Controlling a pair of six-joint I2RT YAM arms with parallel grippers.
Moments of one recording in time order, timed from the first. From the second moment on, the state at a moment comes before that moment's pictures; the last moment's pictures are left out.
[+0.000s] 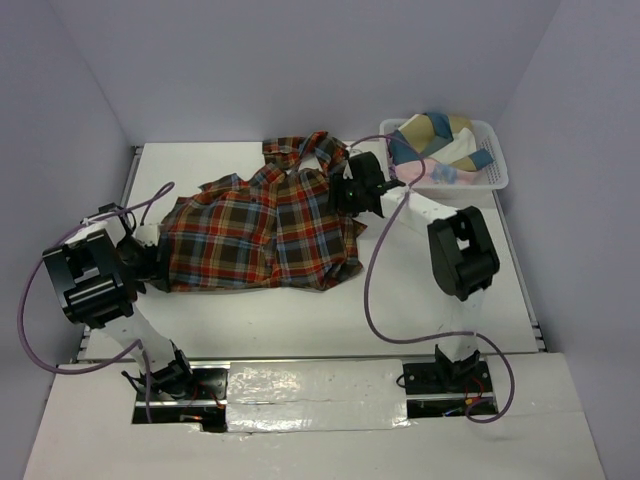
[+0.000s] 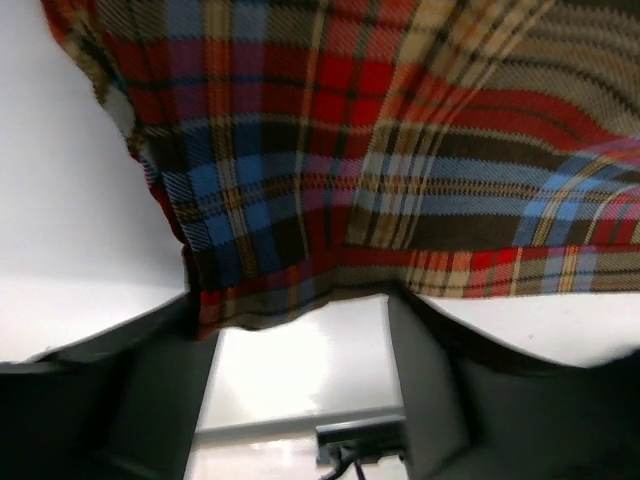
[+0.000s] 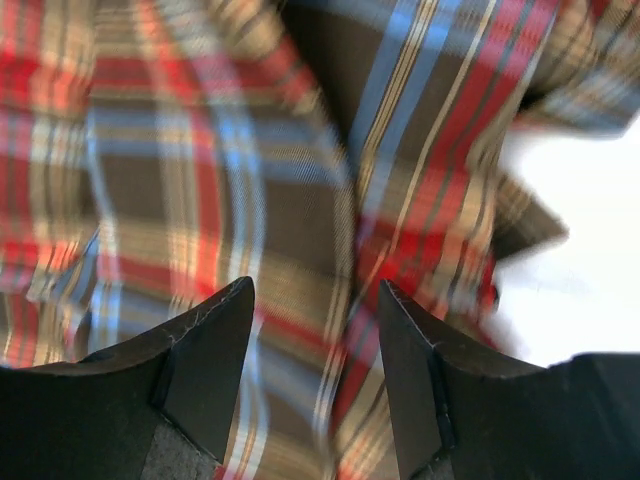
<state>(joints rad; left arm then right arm) 0.49 1.75 1.09 -0.89 0.13 0.44 0.43 1.91 1.36 -0.18 -0.11 0.34</state>
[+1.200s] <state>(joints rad) 0.49 1.79 1.14 -0.87 0.24 0.42 0.51 1.55 1.16 -0.20 -0.16 0.14</state>
